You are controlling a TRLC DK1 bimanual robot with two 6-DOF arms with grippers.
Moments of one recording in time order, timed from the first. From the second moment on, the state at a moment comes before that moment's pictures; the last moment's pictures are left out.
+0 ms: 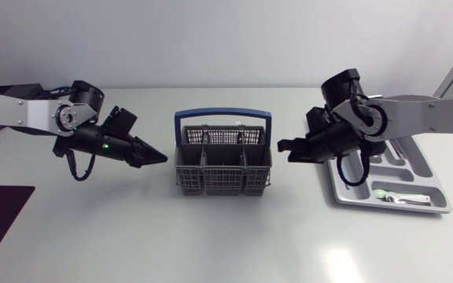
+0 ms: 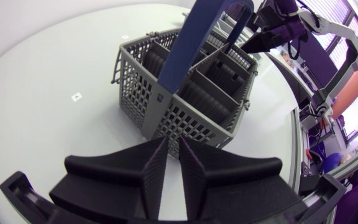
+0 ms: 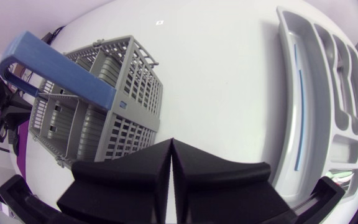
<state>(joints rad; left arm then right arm) -0.05 1.80 1.07 -0.40 0.79 0.58 0.25 1.65 0.99 -0.35 -0.17 0.23</state>
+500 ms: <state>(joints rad) -0.03 1.29 0.80 -0.18 0.47 0.47 0.28 1.31 0.86 -0.32 0.08 0.10</state>
